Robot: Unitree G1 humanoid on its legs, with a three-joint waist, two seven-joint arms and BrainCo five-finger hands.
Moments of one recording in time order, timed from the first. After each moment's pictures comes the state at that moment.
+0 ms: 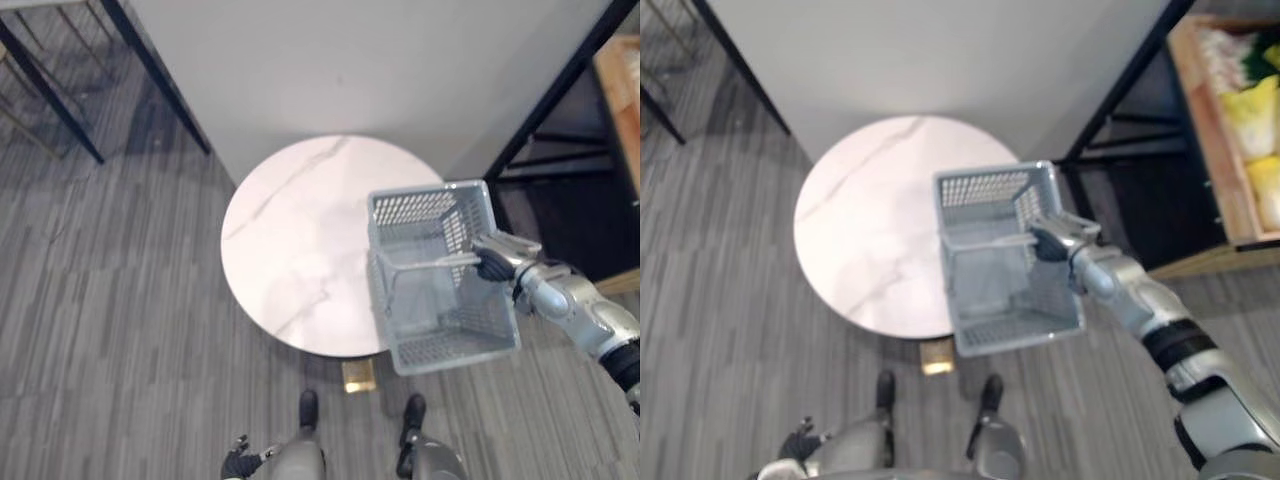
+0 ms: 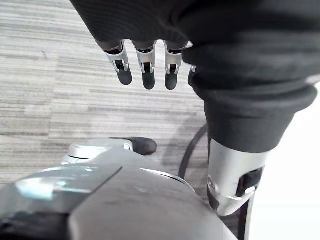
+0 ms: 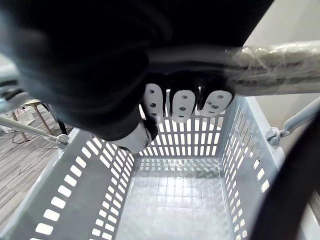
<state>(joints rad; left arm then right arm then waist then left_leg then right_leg) 0.12 0.19 0.01 1.08 -0.20 -0.18 0.09 -0.52 -0.87 0.52 0.39 -0.50 -0.28 0.00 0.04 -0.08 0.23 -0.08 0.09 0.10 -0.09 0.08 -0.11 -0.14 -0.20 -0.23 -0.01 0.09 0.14</state>
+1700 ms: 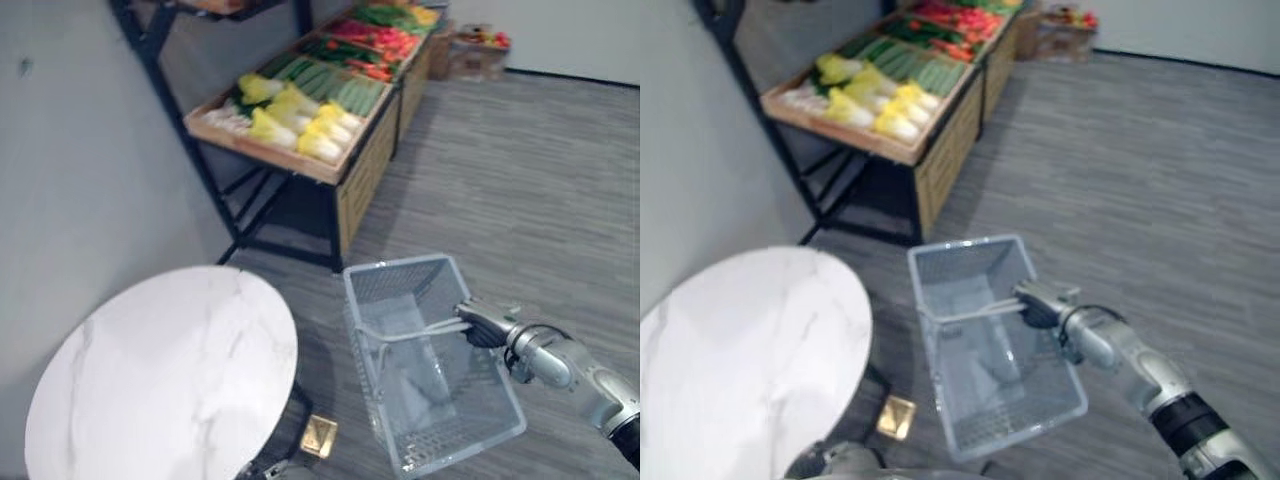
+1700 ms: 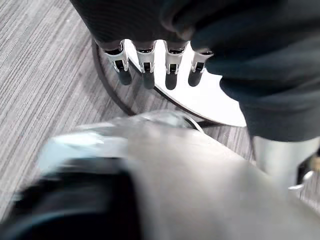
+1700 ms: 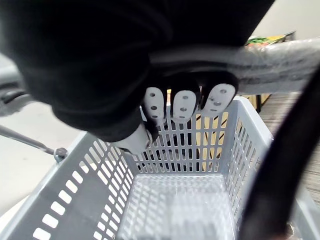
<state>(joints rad) 0.17 0.15 0.05 1.15 -0.08 -0.17 0.02 -0.17 -0.83 0.43 0.13 -0.51 -0.31 0.07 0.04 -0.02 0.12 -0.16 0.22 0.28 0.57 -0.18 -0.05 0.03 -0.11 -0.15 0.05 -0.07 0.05</state>
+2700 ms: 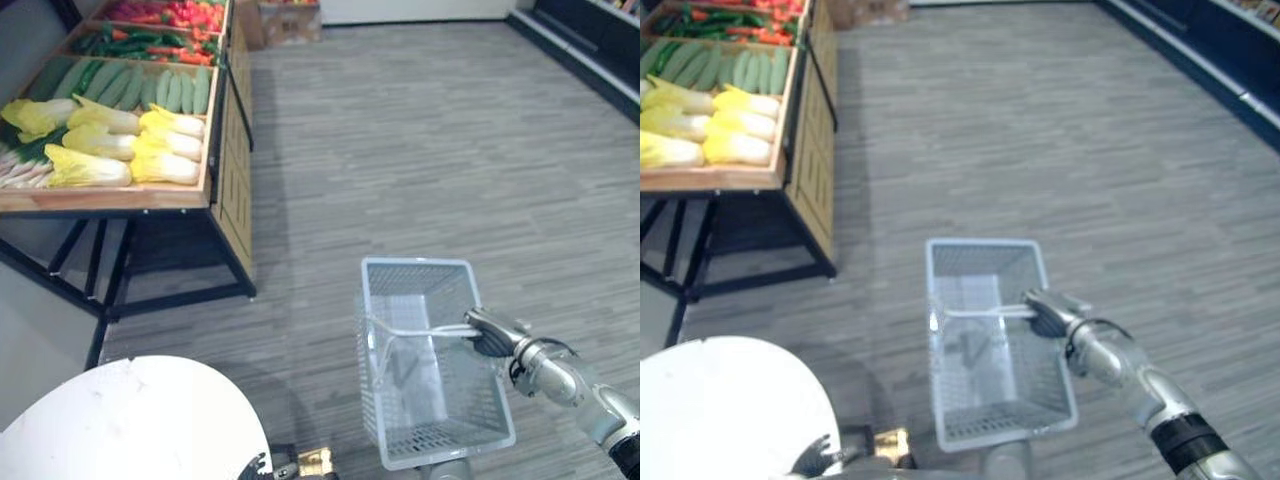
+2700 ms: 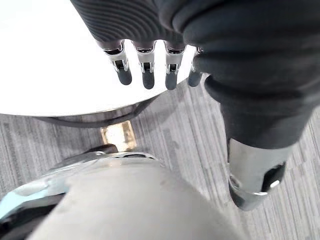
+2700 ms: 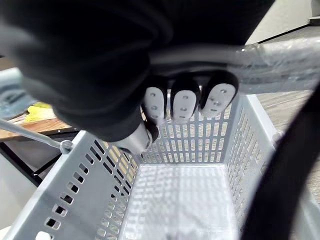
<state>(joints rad) 0.11 0.18 -0.03 1.11 -0.03 -0.16 0.03 -0.07 -0.77 0.30 0.17 -0.50 -0.32 0.07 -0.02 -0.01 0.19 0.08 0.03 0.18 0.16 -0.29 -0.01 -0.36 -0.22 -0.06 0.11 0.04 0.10</state>
